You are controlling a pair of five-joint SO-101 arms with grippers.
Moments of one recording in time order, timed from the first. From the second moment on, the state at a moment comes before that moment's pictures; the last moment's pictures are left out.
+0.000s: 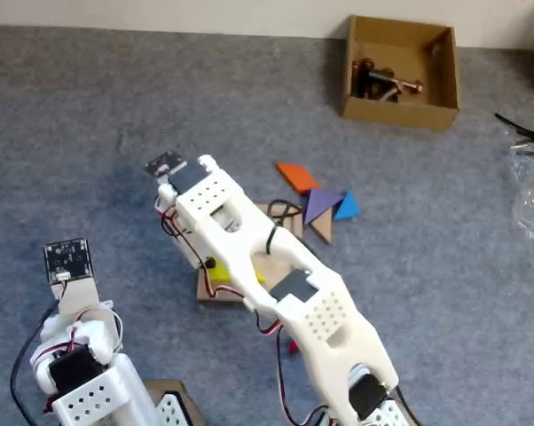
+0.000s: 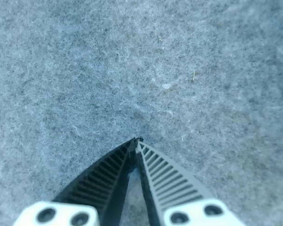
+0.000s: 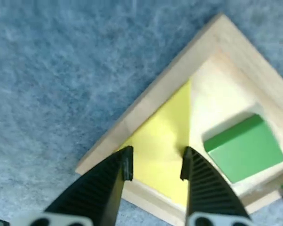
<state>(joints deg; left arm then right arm) -38.2 -104.0 96.0 76.1 -10.9 -47.8 40.7 -30.3 91.6 1.4</state>
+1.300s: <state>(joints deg) -38.2 -104.0 96.0 76.1 -10.9 -46.9 37.9 -21.0 91.3 19.2</state>
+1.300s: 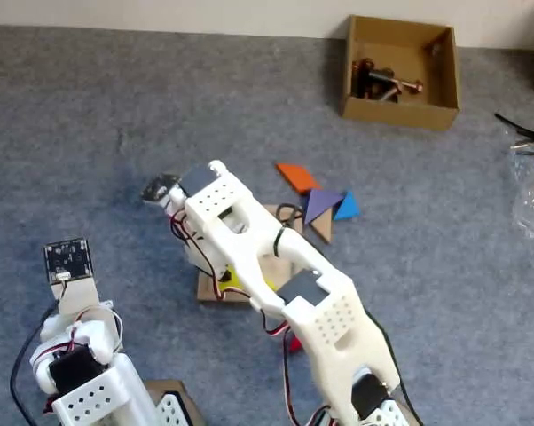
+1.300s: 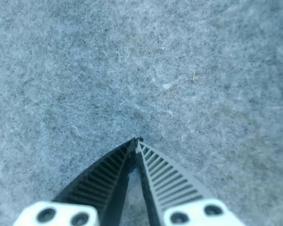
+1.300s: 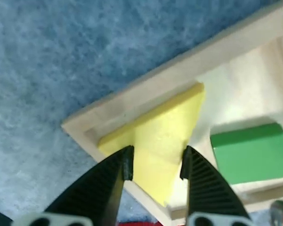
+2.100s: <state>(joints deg) -38.2 -104.0 96.0 76.1 -10.9 -47.7 38.0 -21.0 91.6 17.3</state>
